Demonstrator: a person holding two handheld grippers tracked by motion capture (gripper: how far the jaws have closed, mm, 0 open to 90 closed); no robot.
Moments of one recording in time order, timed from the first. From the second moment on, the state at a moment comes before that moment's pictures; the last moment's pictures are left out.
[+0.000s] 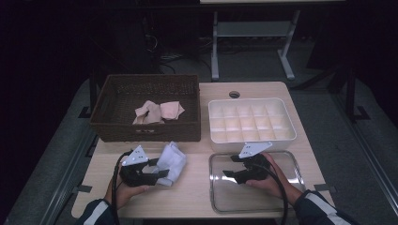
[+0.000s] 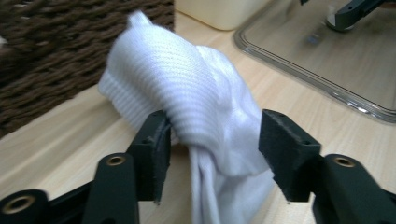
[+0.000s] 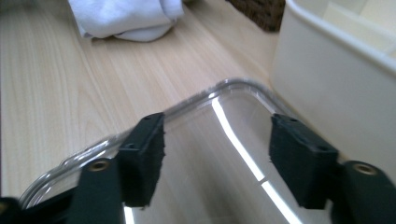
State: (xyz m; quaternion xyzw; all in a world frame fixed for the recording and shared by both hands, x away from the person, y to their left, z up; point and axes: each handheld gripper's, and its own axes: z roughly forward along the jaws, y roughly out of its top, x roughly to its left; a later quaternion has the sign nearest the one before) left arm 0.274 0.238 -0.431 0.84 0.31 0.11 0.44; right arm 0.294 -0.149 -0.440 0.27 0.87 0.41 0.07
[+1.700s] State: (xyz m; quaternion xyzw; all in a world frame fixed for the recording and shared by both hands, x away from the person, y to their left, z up) left arm 0.285 0.257 -0.461 0.87 0.33 0.11 0.34; right arm 0.296 -0.022 -0.460 0.08 0.93 0.35 0.08
